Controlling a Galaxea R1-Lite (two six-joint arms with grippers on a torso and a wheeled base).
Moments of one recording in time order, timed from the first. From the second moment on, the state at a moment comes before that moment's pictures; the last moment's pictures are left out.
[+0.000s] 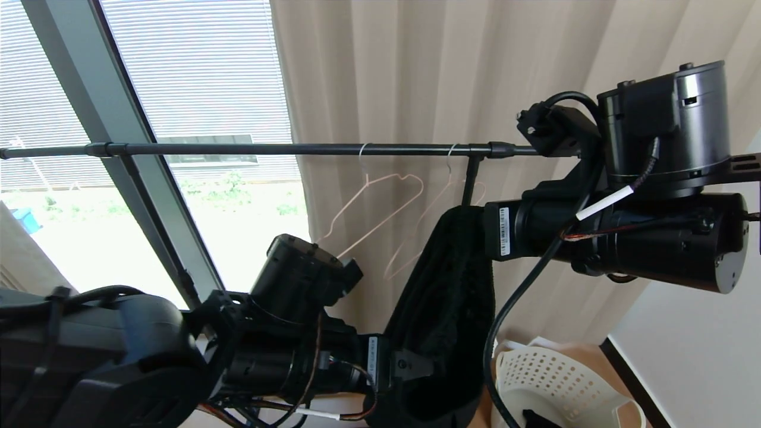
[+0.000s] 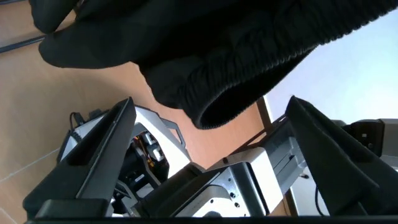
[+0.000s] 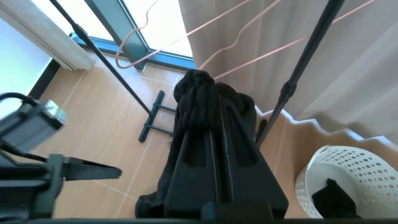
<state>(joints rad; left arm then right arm) -0.79 1.76 -0.87 -0.15 -0.22 -0.60 0.74 1.62 -1.21 0.05 -0.27 0.32</state>
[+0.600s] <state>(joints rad) -0.84 1.94 -0.94 -0.19 -0.09 -0.59 0.76 1.61 -1.21 0.05 -0.27 0.32</state>
